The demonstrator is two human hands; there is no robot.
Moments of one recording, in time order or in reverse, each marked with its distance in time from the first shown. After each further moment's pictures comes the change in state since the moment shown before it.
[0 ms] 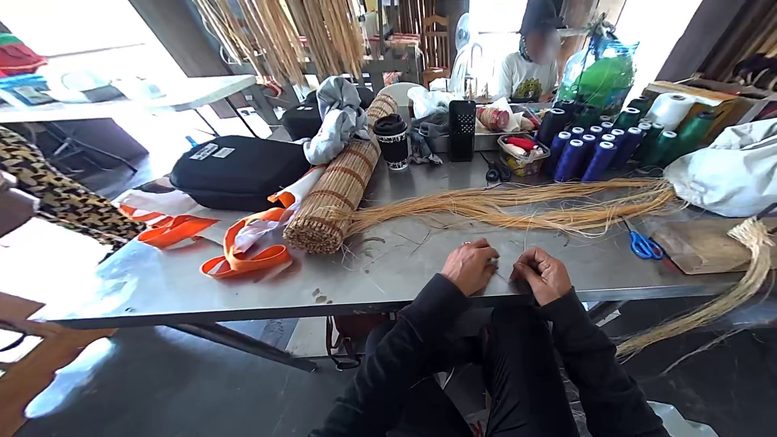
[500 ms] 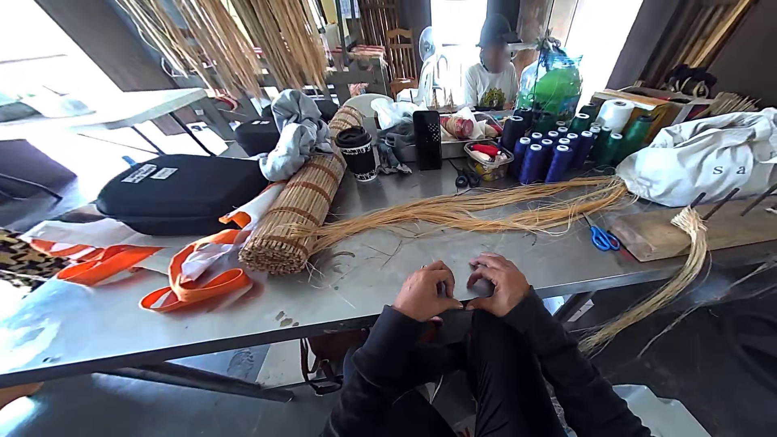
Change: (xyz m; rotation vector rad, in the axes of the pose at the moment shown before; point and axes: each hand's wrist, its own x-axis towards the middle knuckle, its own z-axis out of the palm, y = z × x) left_hand -0.046 -0.017 0.003 -0.230 0.064 -0.003; right_hand 0.000 0.008 0.003 -0.434 -0.251 -0.270
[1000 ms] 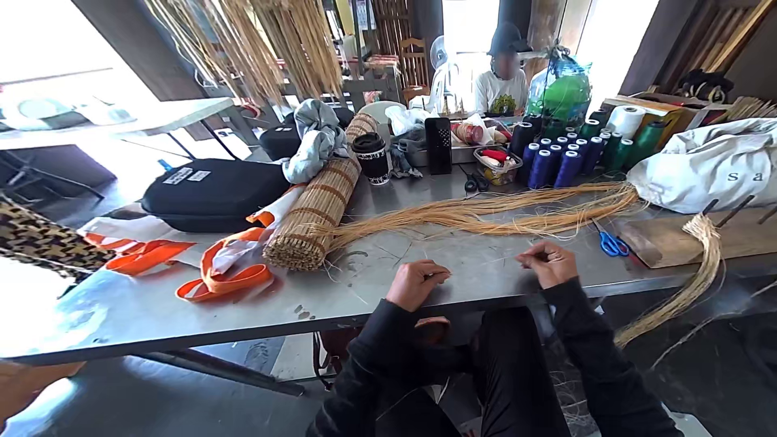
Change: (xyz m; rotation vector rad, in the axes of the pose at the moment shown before) left_hand -0.009 -0.014 -0.023 -0.044 0.253 0.052; right_hand 0.000 0.015 -0.042 0.491 0.528 0.214
